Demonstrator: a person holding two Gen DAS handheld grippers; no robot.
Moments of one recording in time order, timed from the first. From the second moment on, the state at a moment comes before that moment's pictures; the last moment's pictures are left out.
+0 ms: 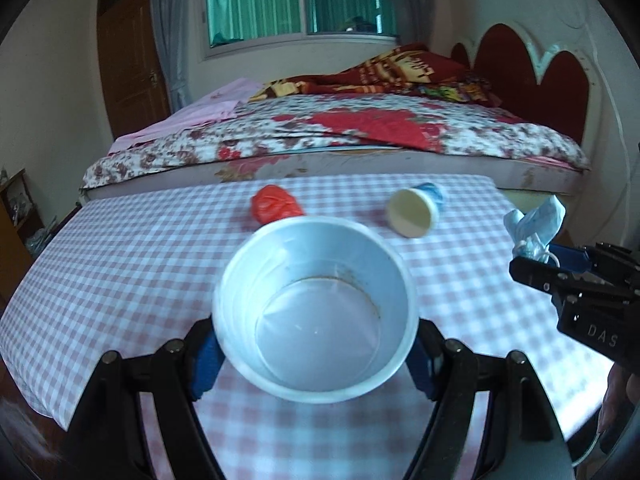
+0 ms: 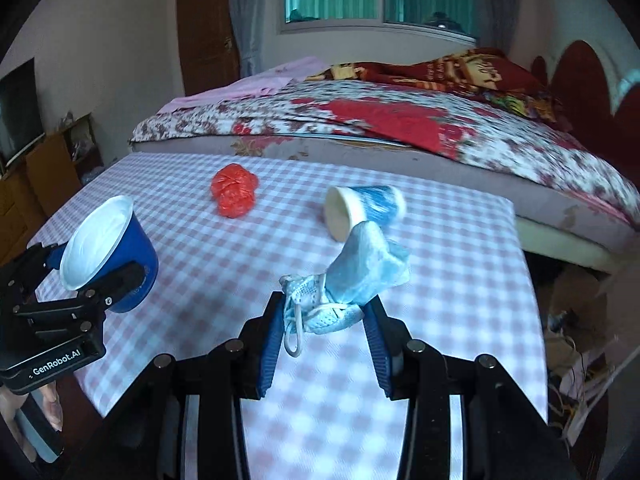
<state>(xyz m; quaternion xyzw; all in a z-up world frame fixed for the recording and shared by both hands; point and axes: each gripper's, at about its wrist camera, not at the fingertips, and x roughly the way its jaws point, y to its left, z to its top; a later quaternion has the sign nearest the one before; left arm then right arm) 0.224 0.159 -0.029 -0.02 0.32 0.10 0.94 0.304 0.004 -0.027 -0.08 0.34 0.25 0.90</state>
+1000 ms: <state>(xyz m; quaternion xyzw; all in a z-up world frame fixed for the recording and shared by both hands) 0.150 -0.041 -0.012 0.03 0.32 -0.05 0.95 0.173 -0.227 -0.016 0.01 0.32 0.15 0.93</state>
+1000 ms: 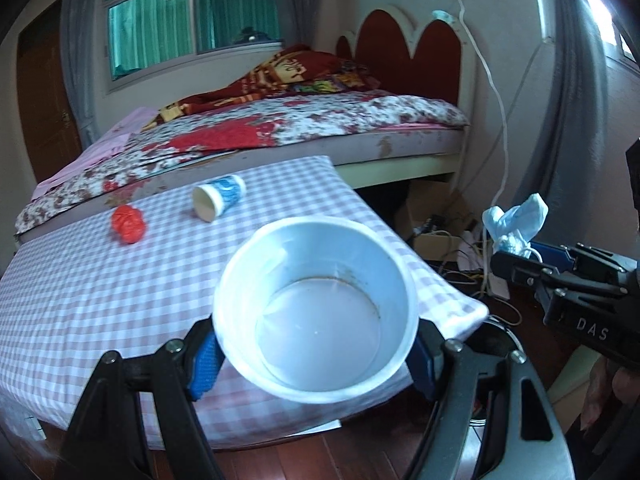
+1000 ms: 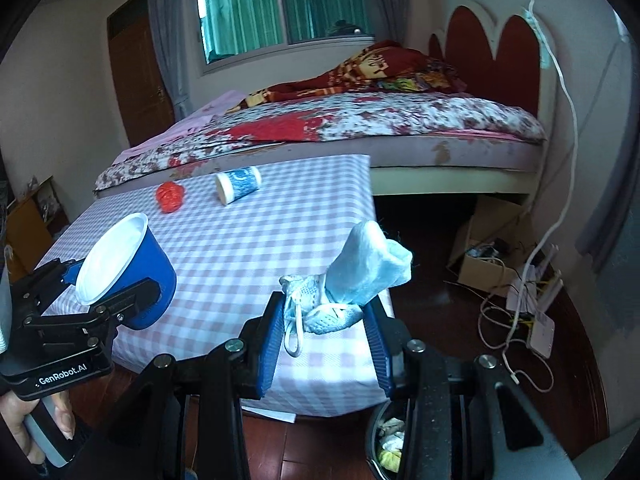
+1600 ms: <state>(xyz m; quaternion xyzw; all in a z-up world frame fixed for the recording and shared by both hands) 0.134 -0.142 -0.048 0.05 0.34 -0.17 0.92 0.137 -0.323 -0.052 0.01 0.34 0.09 0.94</state>
